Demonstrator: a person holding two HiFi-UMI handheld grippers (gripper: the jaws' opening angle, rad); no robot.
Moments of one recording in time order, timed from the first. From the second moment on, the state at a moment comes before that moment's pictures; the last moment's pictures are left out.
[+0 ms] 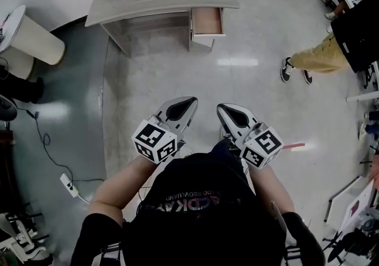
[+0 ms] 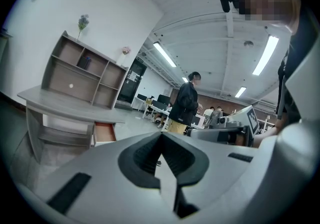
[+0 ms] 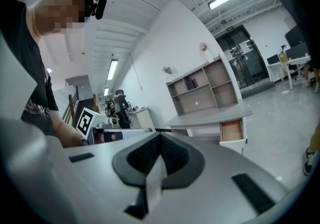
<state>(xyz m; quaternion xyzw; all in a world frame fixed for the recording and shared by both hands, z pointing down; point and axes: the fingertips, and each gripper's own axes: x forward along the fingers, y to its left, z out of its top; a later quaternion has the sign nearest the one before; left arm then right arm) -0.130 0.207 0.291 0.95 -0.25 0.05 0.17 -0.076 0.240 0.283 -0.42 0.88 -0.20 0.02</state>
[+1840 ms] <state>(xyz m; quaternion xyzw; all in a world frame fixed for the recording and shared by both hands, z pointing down) -0.013 -0.041 0.313 0.87 -0.45 0.07 0.20 0.074 -0.024 0.316 -0.32 0.92 -0.23 -0.04</state>
